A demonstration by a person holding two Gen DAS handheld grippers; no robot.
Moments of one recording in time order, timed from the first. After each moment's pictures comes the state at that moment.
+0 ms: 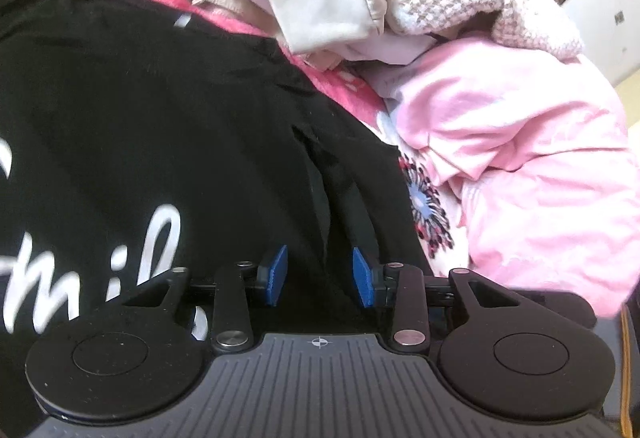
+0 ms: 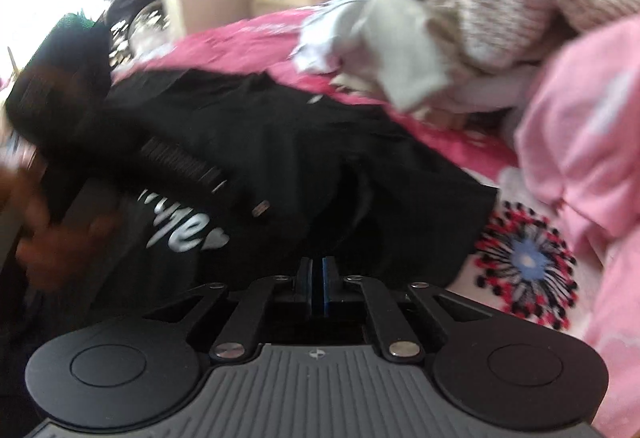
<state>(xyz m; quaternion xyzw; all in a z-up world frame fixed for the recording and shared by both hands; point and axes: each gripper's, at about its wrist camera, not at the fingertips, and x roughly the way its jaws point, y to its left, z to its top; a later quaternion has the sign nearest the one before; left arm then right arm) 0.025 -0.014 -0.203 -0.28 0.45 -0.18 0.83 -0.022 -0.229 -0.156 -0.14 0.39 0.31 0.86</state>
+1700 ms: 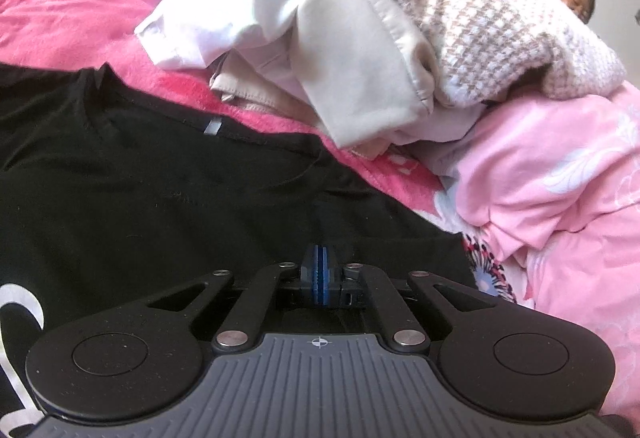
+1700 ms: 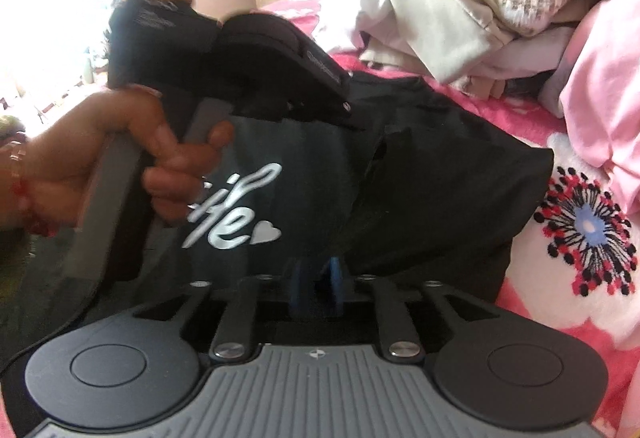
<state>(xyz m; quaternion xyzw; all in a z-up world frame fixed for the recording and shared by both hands) 0.061 -0.011 -0.201 -0.22 0.38 -0.10 0.90 -0.035 -0.209 -0.169 -0.07 0.41 0.33 0.85</state>
